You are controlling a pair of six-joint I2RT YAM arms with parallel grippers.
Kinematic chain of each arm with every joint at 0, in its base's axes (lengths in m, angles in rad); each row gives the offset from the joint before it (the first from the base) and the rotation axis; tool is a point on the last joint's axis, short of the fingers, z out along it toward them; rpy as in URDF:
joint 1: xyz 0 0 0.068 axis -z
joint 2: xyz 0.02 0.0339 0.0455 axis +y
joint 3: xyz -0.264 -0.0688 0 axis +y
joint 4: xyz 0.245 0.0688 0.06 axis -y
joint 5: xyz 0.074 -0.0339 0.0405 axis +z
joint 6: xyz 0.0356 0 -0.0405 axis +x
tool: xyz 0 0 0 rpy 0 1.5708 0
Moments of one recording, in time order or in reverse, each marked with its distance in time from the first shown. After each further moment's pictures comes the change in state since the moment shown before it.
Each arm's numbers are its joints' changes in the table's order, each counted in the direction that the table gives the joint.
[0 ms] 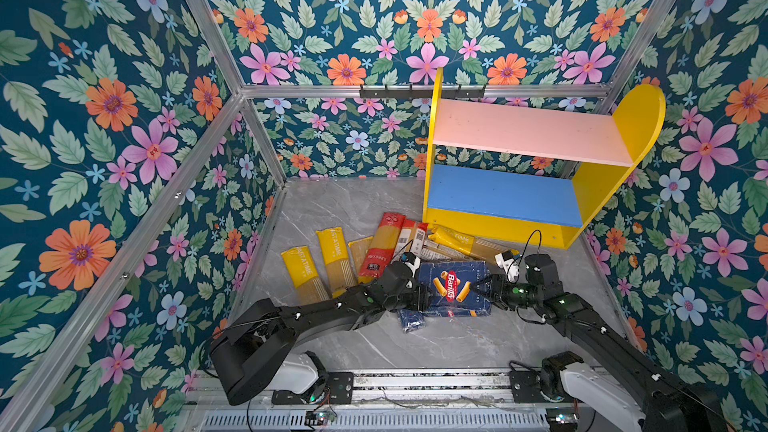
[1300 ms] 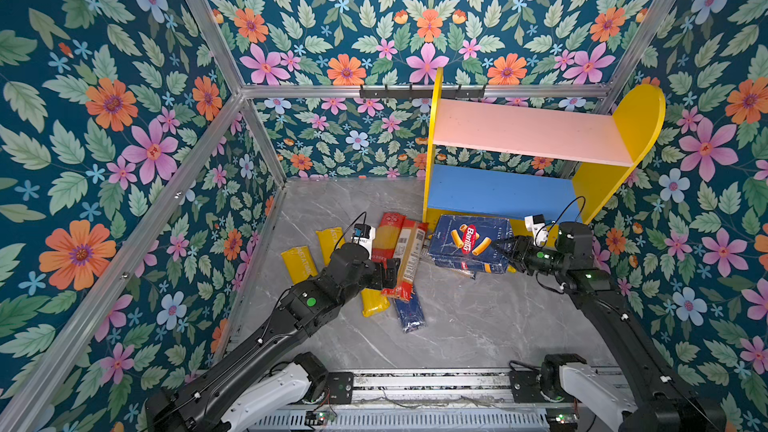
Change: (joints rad) left arm -0.147 -0.472 -0.248 -0.581 0.311 0.222; right arm 0.274 0.073 -0.341 -0.100 0.085 0.022
